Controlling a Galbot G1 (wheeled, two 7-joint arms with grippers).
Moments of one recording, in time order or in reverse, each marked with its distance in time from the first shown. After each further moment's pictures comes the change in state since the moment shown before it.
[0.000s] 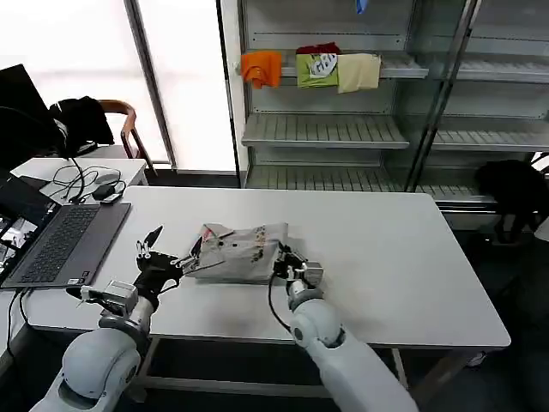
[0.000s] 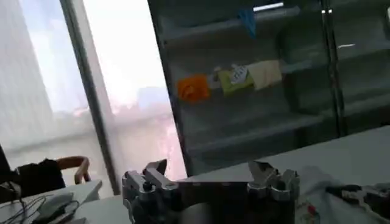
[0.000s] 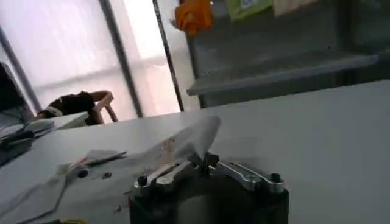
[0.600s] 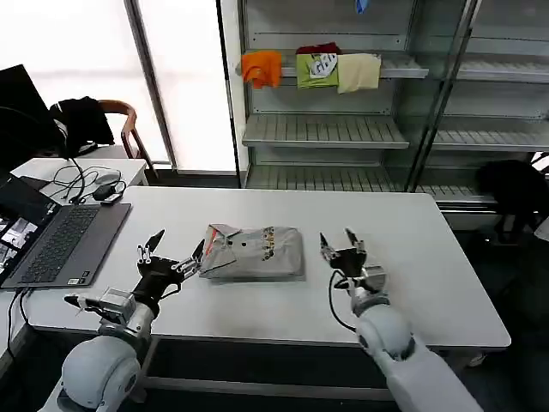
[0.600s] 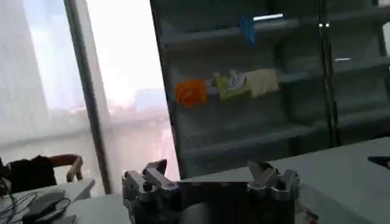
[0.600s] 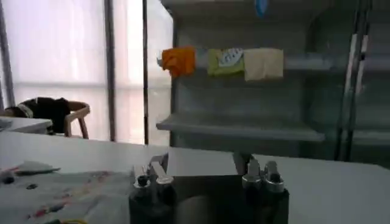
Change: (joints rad) left arm 0.047 -0.009 -0.012 -0.023 -0.042 -0.051 -0.007; right arm -0.155 -0.256 0.197 0.200 -0.166 0.051 -0.161
